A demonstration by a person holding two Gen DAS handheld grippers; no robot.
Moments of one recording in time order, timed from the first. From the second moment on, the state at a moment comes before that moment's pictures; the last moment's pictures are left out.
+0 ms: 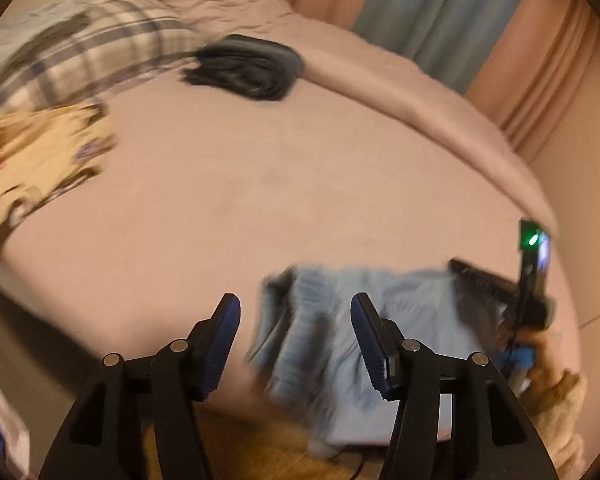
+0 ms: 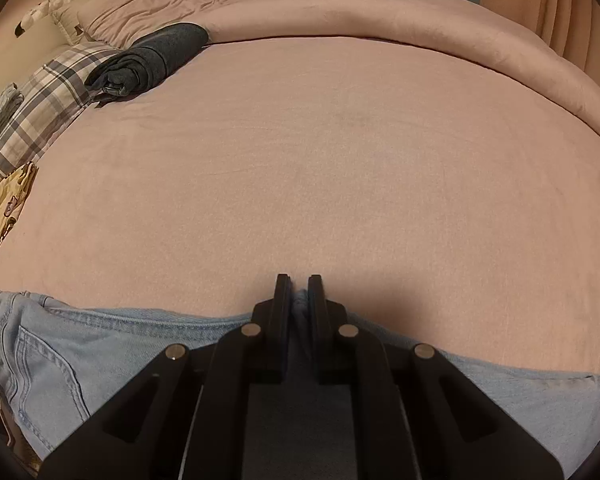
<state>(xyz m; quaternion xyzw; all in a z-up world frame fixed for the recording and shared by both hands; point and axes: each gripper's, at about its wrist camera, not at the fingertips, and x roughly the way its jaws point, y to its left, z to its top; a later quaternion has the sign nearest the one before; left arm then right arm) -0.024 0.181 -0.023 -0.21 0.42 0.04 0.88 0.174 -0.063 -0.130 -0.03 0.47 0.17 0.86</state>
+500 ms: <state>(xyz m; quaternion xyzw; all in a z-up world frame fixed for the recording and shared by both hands) 0.017 0.179 -0.075 -0.22 0.47 0.06 0.86 0.174 -0.058 -0.128 -0.03 0.47 0.17 0.86</state>
